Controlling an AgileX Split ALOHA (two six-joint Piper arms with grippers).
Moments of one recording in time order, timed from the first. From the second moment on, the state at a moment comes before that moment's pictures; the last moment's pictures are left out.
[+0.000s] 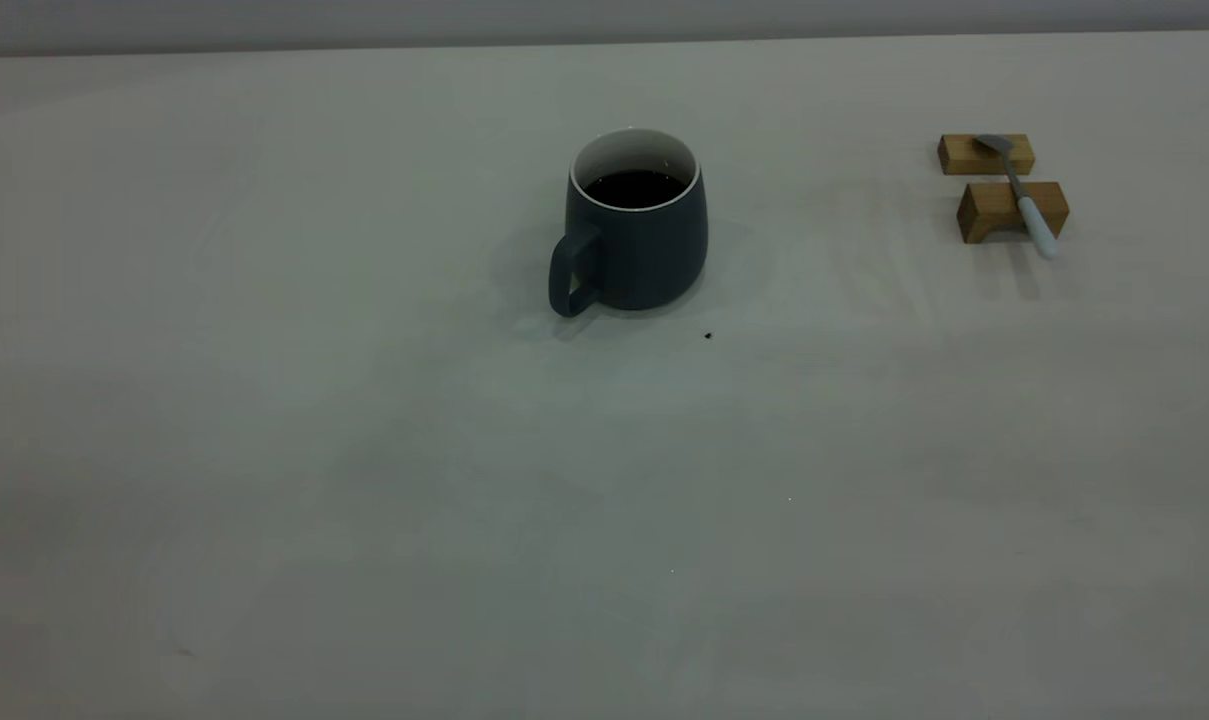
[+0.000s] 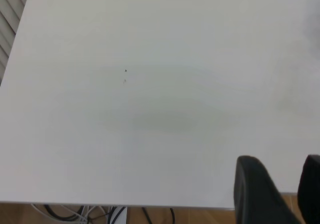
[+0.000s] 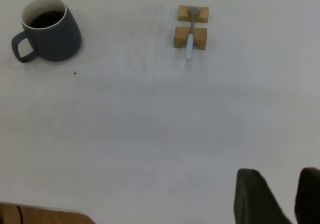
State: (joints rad) left arm 0.01 -0.02 -0.49 0.04 1.13 -0.04; right arm 0.03 0.02 -0.47 0.06 1.14 -0.09
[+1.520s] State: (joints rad) left arm 0.01 -0.02 -0.49 0.04 1.13 -0.04; right arm 0.03 0.56 -0.64 -0.01 1.01 -0.03
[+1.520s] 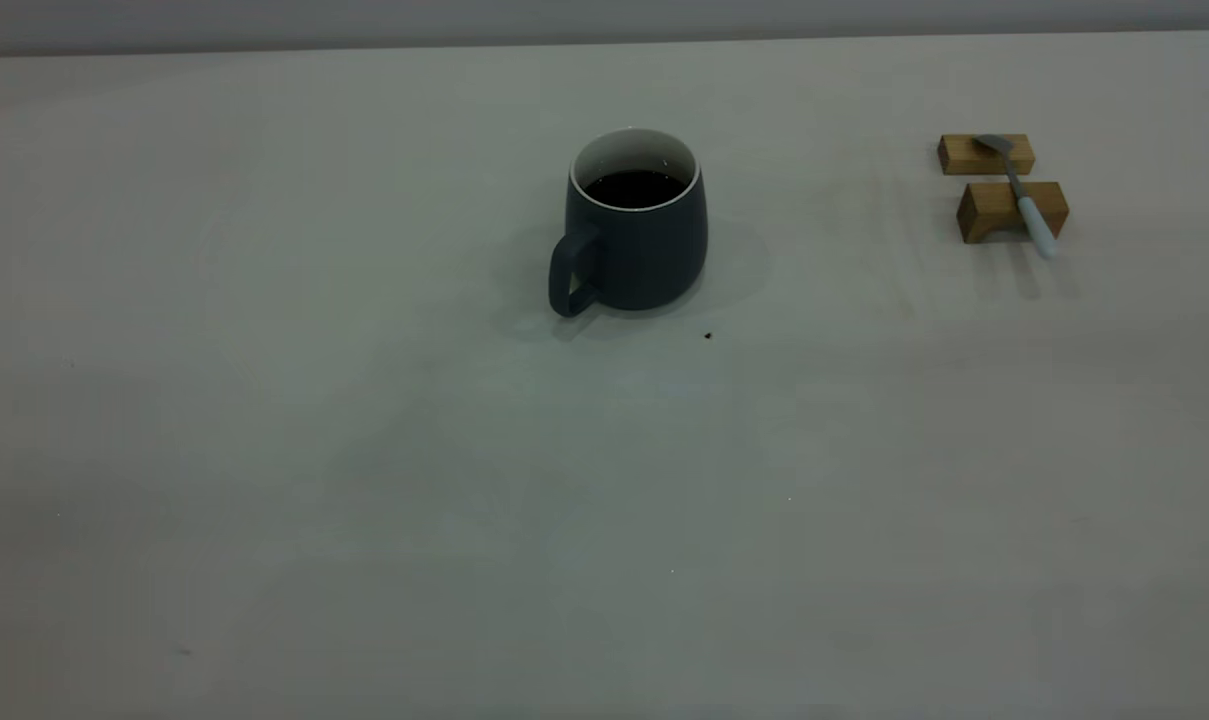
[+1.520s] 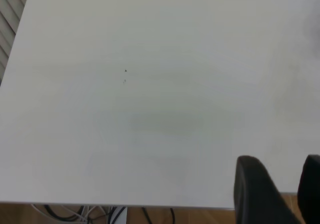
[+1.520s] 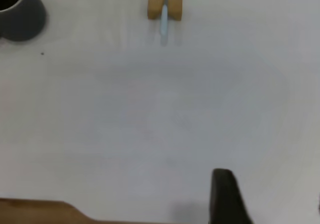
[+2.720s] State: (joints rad) left arm 0.01 -0.02 -0.49 0.04 1.13 -0.04; right arm 0.05 2.05 -1.18 0.04 0.65 -0.08
